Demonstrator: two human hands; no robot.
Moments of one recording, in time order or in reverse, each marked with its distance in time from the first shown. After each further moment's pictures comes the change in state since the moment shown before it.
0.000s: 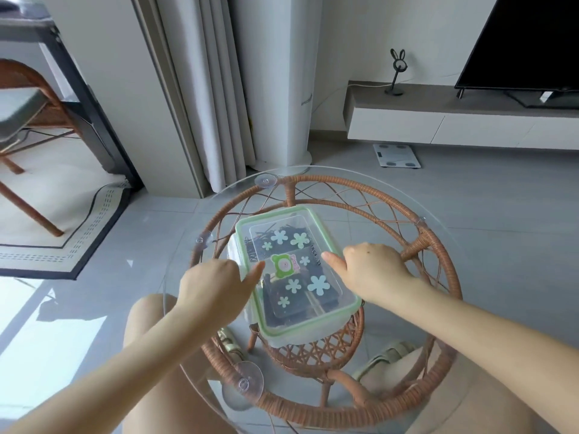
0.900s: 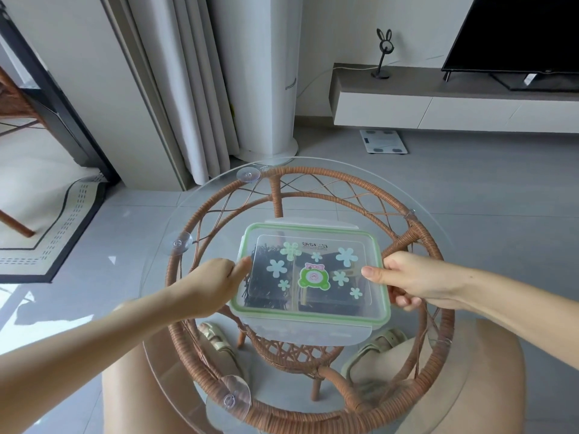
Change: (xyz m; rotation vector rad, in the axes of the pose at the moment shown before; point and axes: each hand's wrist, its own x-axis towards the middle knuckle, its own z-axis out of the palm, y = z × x) left_hand 0.034 -0.008 0.008 -0.418 -0.404 0.134; right_hand -0.019 0.073 0.005 1.058 -0.561 0.287
